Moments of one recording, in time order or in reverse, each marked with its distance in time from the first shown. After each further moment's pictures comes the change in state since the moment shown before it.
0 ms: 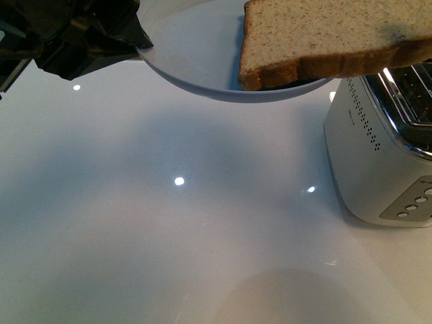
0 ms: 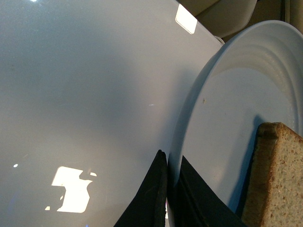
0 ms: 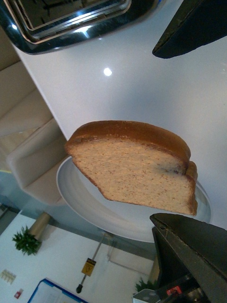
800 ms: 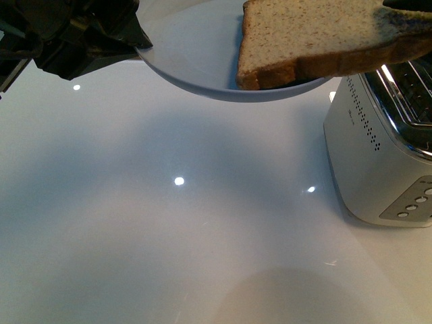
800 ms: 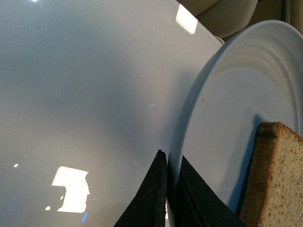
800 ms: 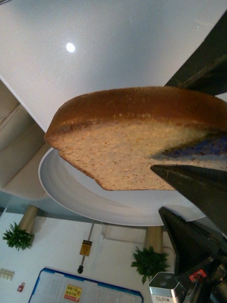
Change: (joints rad) left arm 0.000 0.000 0.000 0.000 0.000 0.000; right arm 0.041 0.228 0.100 0.087 -0.051 0.182
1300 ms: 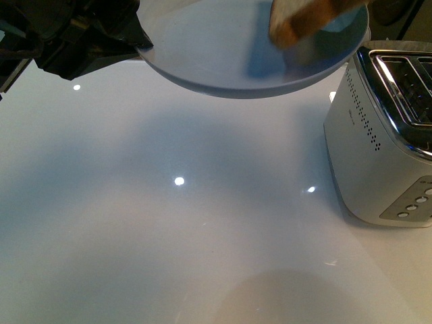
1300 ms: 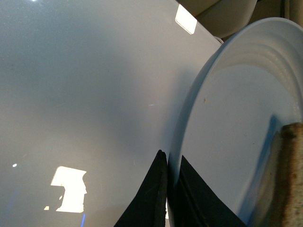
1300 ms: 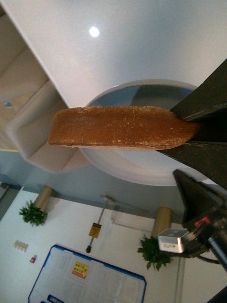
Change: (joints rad) left arm 0.000 0.000 0.000 0.000 0.001 -0.003; right arm -0.026 -0.136 0.095 -0.106 0.001 -0.044
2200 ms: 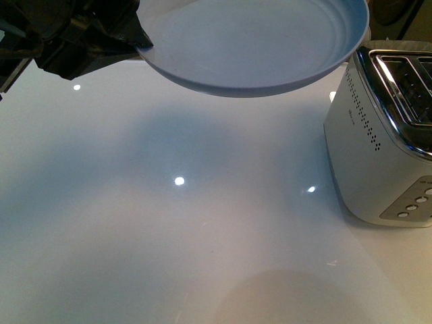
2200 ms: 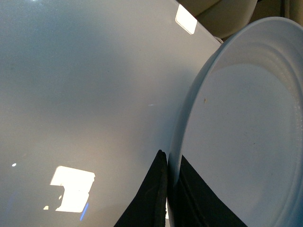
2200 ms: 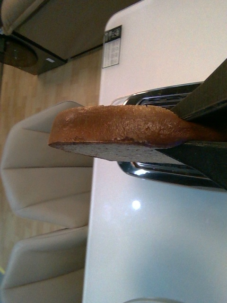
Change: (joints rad) left arm 0.000 0.000 0.000 0.000 0.000 -0.003; right arm -0.192 0.147 0.149 -0.105 0.249 -0.938
